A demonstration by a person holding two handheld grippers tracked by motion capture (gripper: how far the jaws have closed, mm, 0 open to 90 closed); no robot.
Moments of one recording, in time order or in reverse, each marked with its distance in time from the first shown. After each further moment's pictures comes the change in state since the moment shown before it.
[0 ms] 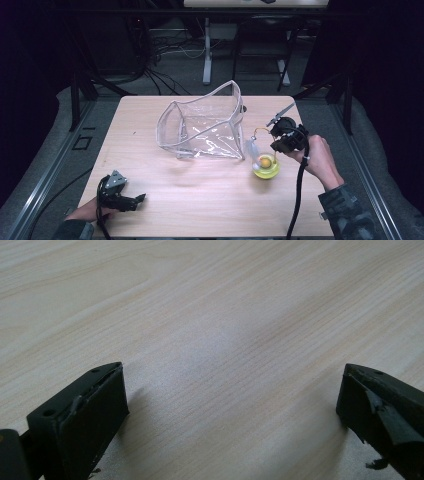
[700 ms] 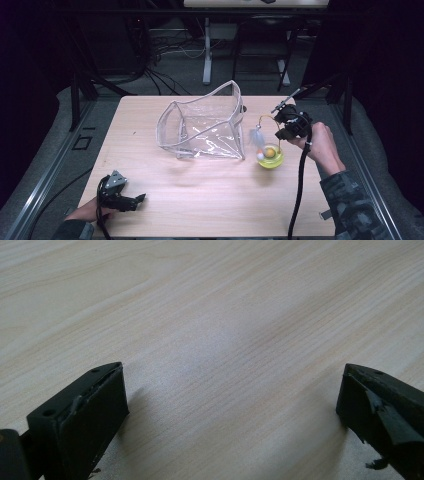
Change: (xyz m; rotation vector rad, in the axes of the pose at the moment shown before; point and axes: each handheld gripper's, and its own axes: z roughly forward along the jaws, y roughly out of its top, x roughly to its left) left arm 0.000 0.000 0.000 -0.001 0.002 -0.001; right arm -0.031 0.016 -0.001 0.009 -0.022 0.056
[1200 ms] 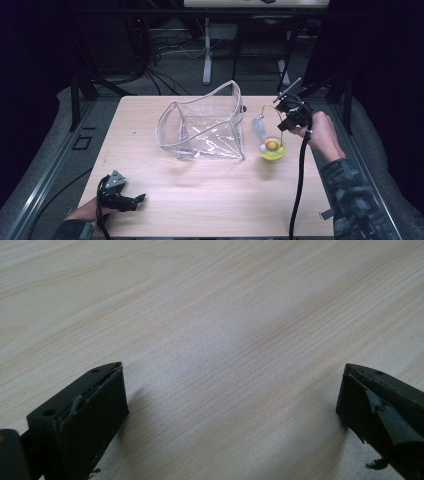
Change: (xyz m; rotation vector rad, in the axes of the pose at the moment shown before) left arm 0.000 0.000 0.000 0.001 -0.001 0.000; right arm -0.024 0.017 0.001 0.042 -0.006 0.032
